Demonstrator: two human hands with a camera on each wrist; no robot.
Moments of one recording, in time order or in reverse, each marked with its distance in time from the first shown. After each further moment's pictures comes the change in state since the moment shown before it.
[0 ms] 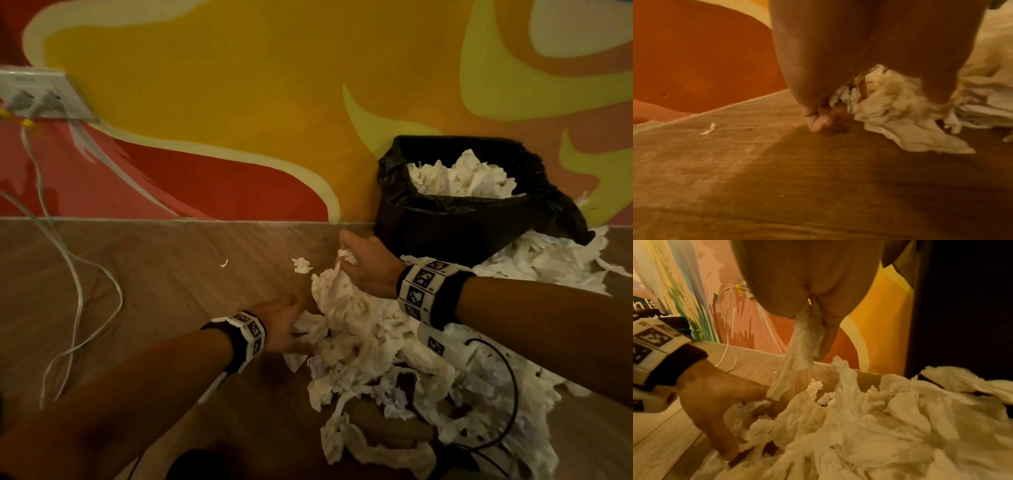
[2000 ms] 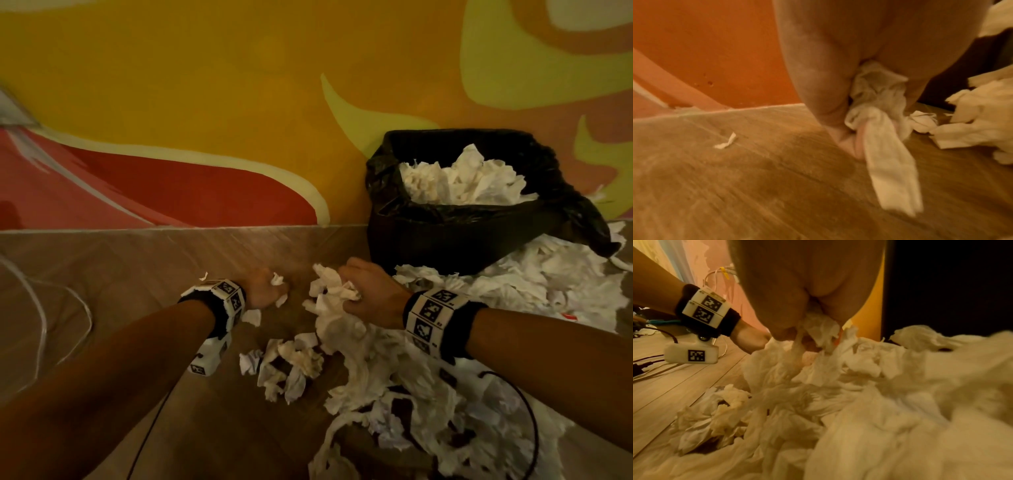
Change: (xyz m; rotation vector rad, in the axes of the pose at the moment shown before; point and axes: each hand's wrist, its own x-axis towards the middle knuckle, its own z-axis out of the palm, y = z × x) left_hand 0.054 -0.021 -0.068 -0.608 0.061 -0.137; right_hand -0.002 0.044 0.006 -0.069 -0.172 0.029
